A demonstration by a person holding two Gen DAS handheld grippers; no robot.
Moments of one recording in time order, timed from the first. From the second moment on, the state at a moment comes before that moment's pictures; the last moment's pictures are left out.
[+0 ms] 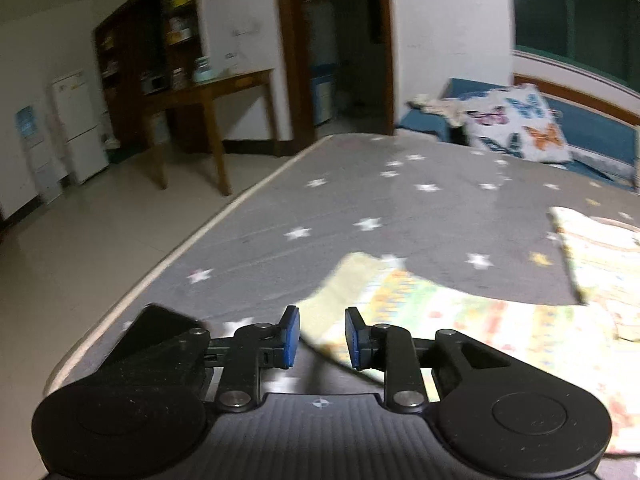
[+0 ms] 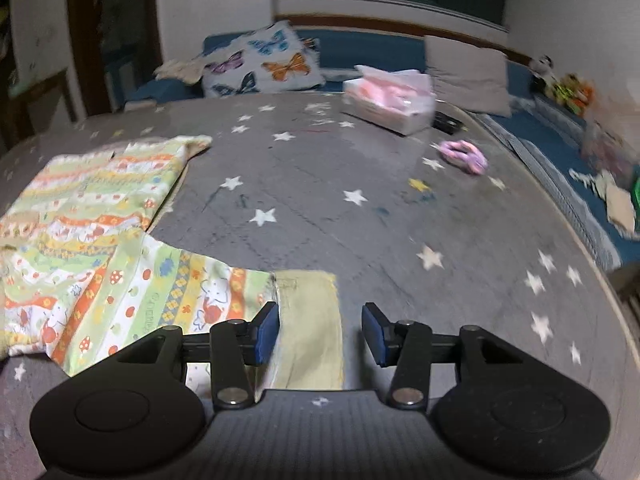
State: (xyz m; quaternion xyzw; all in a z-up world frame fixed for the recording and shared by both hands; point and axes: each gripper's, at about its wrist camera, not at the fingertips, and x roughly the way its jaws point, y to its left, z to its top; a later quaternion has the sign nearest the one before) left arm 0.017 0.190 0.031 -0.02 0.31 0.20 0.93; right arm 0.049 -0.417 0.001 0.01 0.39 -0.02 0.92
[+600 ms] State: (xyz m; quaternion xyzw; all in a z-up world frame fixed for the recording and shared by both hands) left arm 0.053 -0.018 0.014 0.06 0.33 -0.09 0.94; right arm 0.010 -0.394 -0.006 -0.02 0.37 0.00 0.93
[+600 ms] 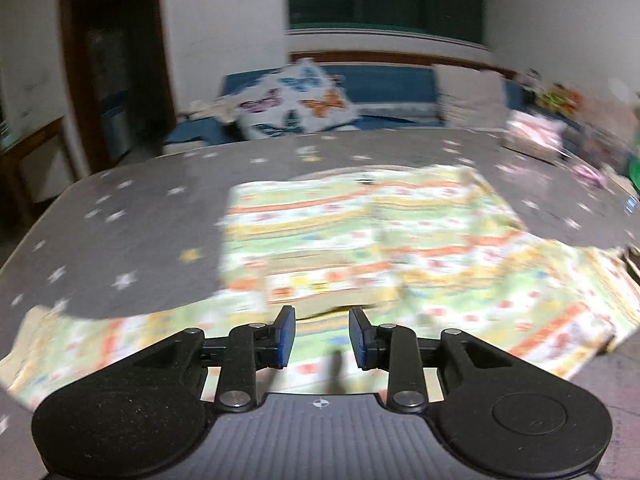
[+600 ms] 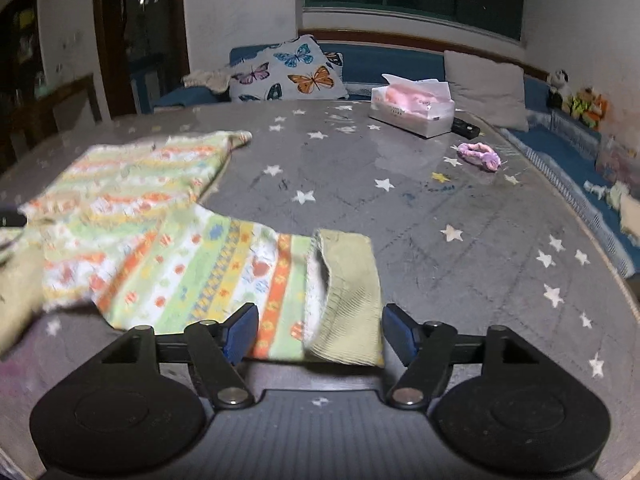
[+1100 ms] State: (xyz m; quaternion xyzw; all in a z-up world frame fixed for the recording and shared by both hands) left arm 0.046 -0.054 0.009 0.10 0.31 -0.12 0.94; right arm -0.002 -0.474 0.002 0.05 0.32 -0.12 0.94
